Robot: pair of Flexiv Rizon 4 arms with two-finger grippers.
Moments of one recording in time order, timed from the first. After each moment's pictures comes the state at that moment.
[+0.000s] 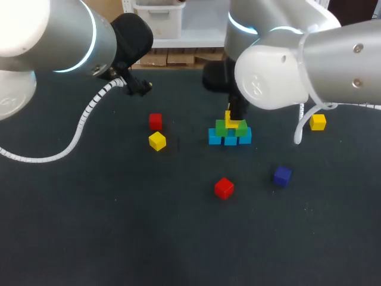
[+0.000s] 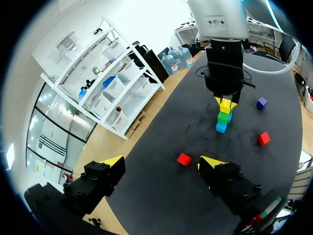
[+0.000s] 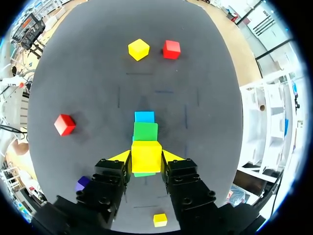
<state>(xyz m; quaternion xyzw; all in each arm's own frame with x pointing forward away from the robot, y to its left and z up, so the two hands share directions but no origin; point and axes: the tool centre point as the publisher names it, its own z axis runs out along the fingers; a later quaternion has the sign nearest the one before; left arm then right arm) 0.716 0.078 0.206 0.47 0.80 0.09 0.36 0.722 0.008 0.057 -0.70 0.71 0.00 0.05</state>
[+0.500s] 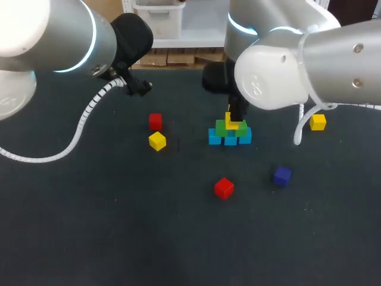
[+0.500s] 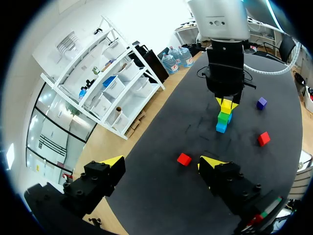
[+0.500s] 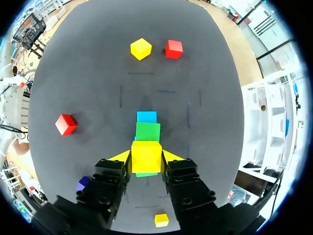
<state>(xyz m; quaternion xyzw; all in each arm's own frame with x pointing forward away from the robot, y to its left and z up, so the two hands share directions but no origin) 0.716 0.078 0.206 0.47 0.80 0.09 0.36 0.719 0.007 0.055 -0.70 0.71 0.01 0.05</state>
